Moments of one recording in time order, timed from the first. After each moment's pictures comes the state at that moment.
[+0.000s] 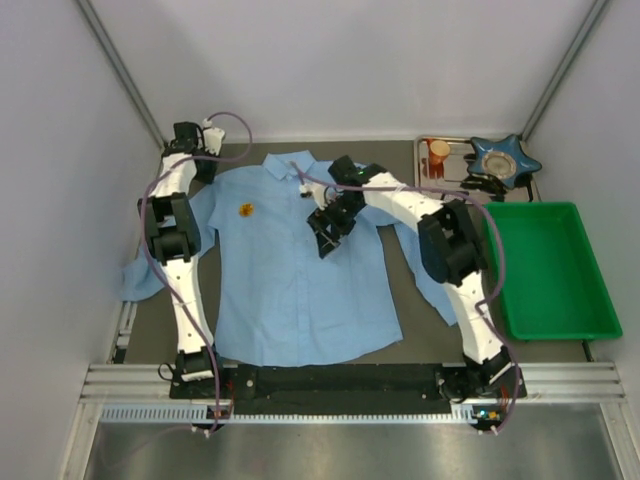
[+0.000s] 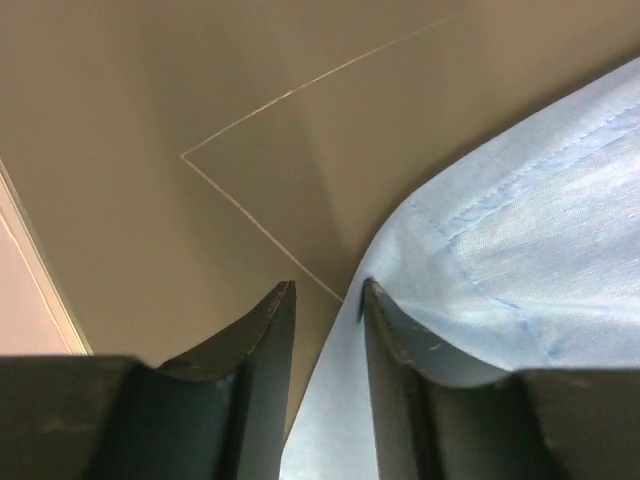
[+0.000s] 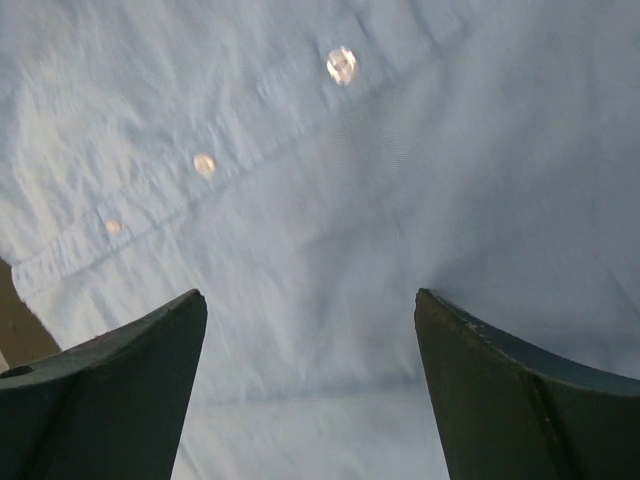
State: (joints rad) left arm 0.16 2.49 2.18 -0.59 0.10 0.50; right arm 0.64 2.32 1.97 -0.92 -0.61 -0.34
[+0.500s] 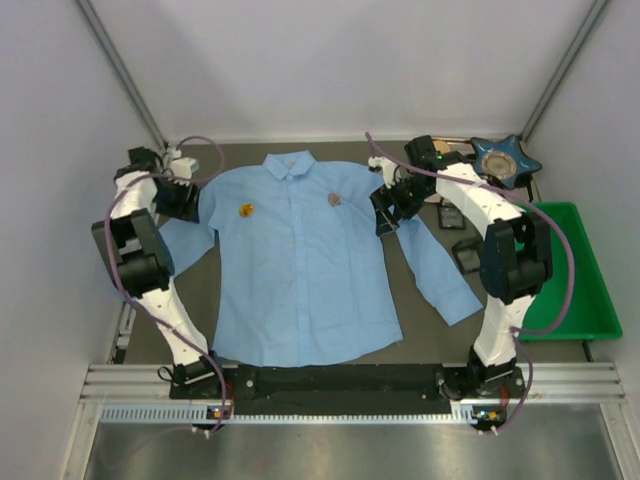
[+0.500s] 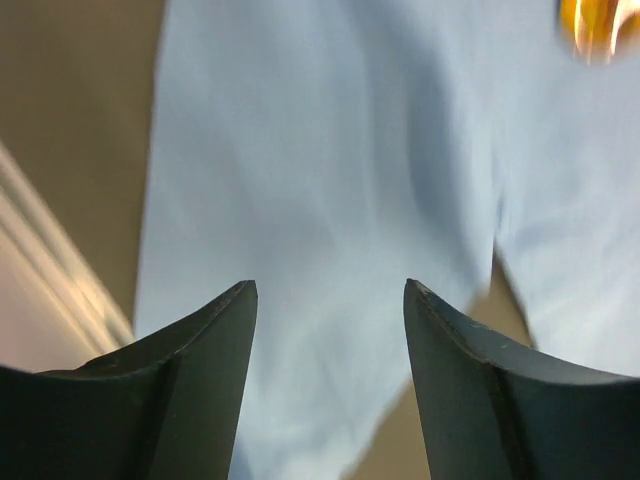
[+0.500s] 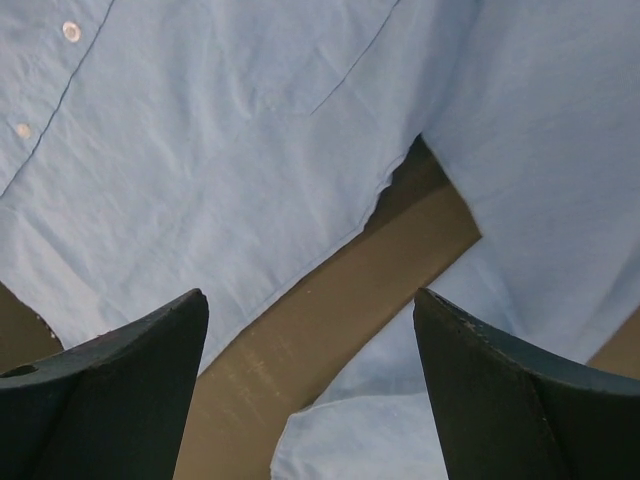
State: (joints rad) left arm 0.30 2.10 1.73 -0.77 0.32 0.55; right arm 0.32 1.90 1.62 -0.91 -0.52 -0.39
